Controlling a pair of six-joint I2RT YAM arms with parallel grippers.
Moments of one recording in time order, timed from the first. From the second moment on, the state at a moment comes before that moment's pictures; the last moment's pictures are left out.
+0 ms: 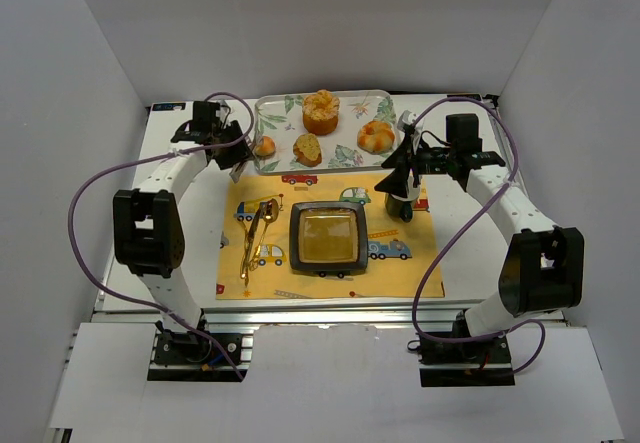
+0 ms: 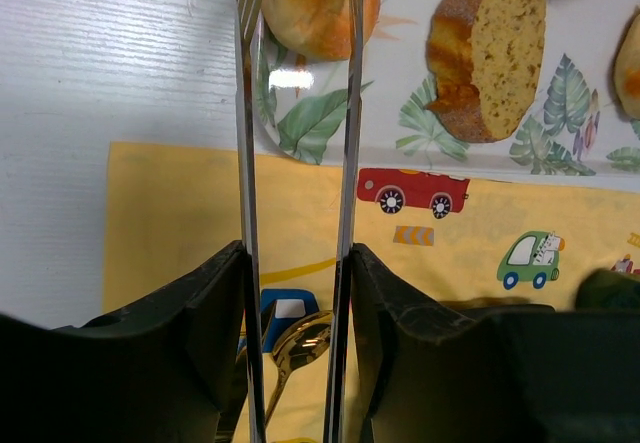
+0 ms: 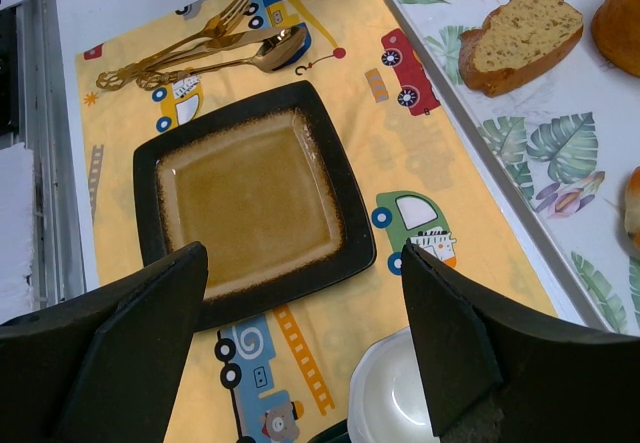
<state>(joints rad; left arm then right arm) -0.09 1.81 1.43 -0.44 0.17 -0.43 0.16 1.52 1.17 -0.36 -1.08 -0.50</state>
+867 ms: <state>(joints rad) -0.10 1.86 1.46 -0.48 0.20 -0.42 0.15 1.52 1.17 -0.36 -1.08 -0.50</state>
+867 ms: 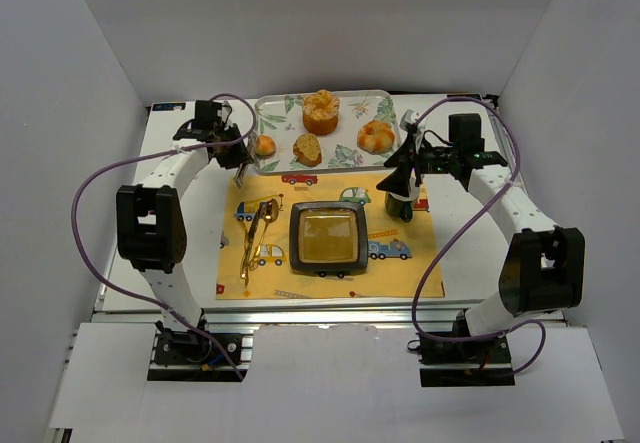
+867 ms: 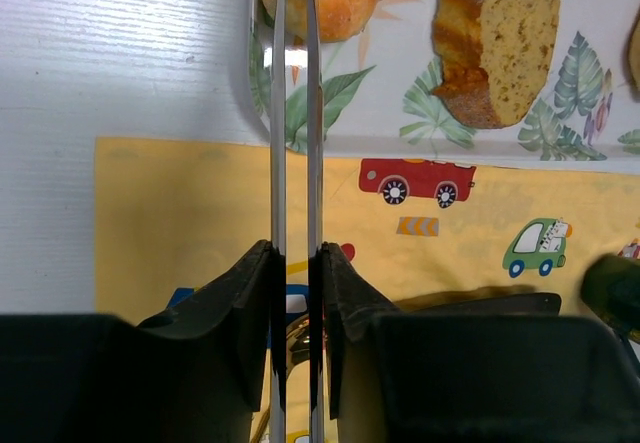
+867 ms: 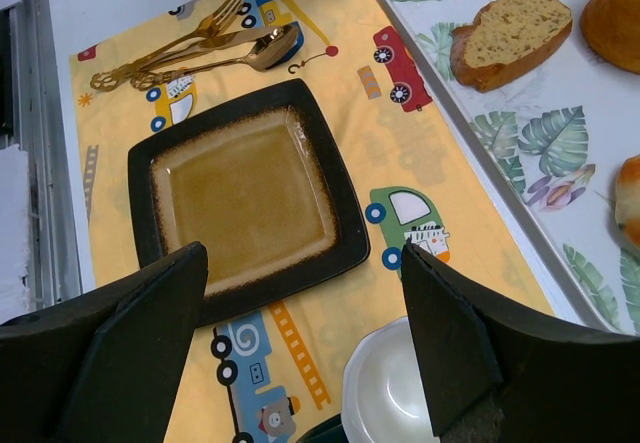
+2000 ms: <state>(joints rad) -0.44 1.22 0.92 -0.49 0.43 -0.55 0.10 1.49 1.18 -0.37 -1.09 -0.50</state>
